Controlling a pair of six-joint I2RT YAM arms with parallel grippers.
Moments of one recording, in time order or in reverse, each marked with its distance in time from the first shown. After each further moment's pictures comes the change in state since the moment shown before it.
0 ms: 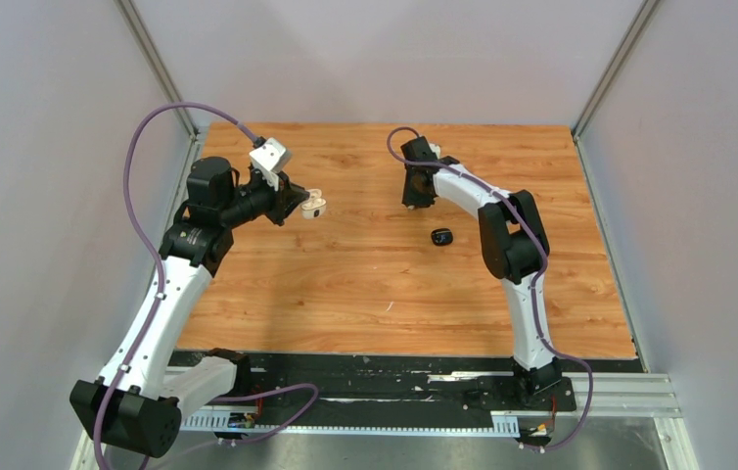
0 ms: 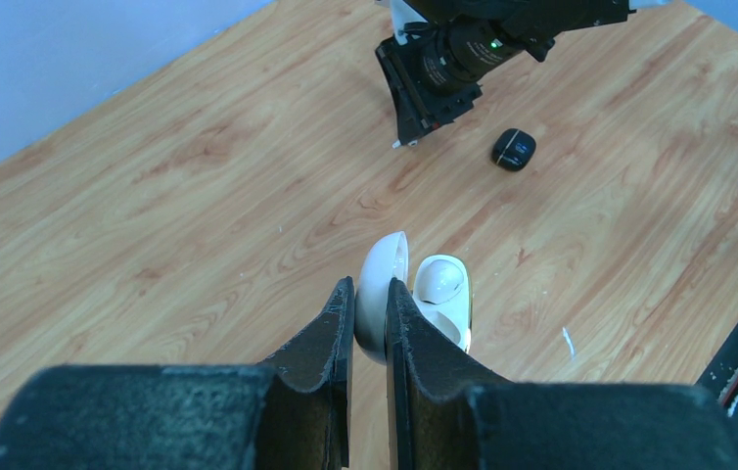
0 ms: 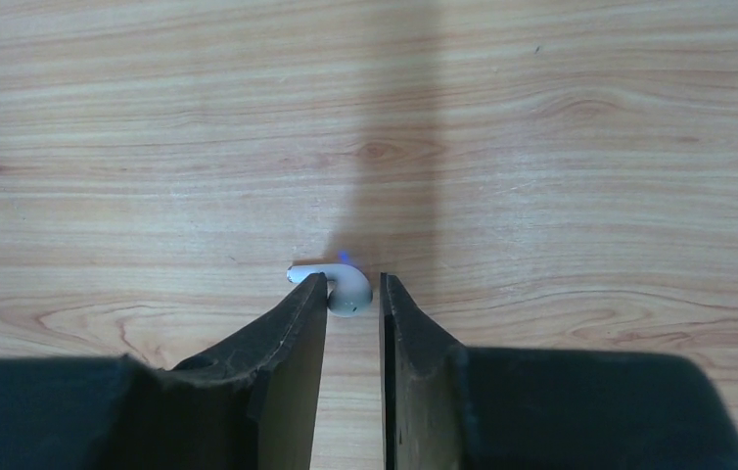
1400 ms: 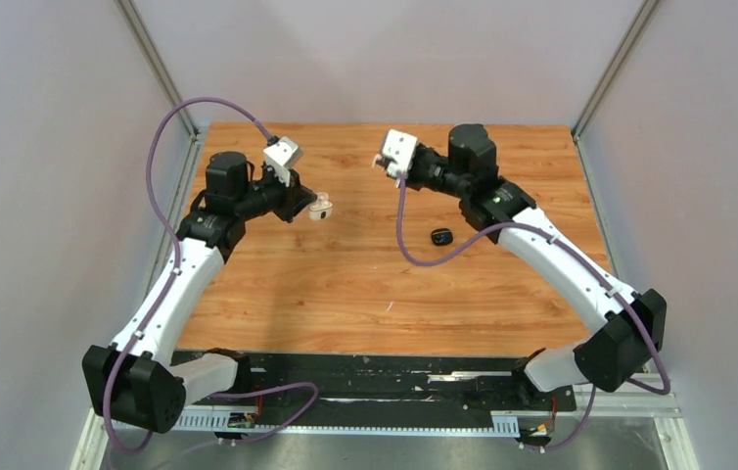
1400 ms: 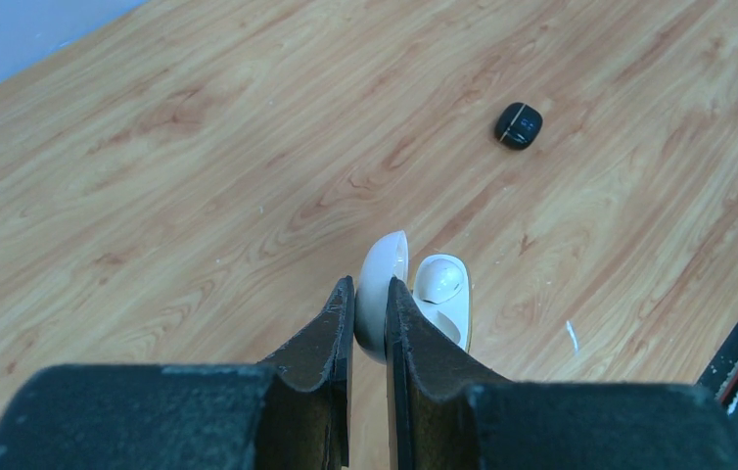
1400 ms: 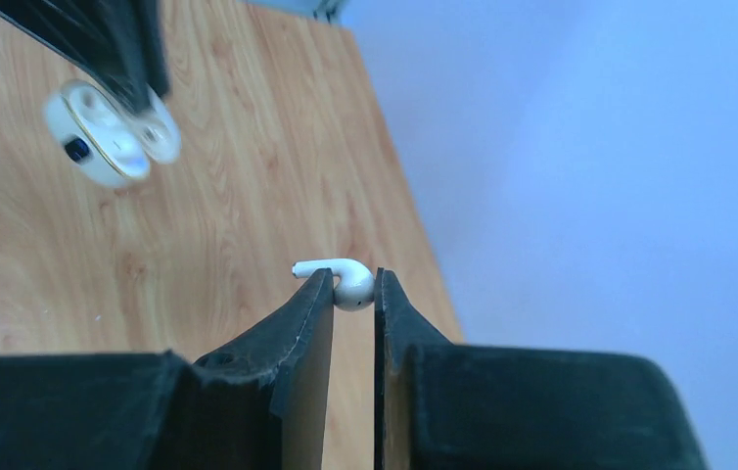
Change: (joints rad) left arm -0.008 0.111 -0.020 0.047 0.009 -0.007; right arm 0.124 -0.814 -0.393 0.404 -0.586 -1.148
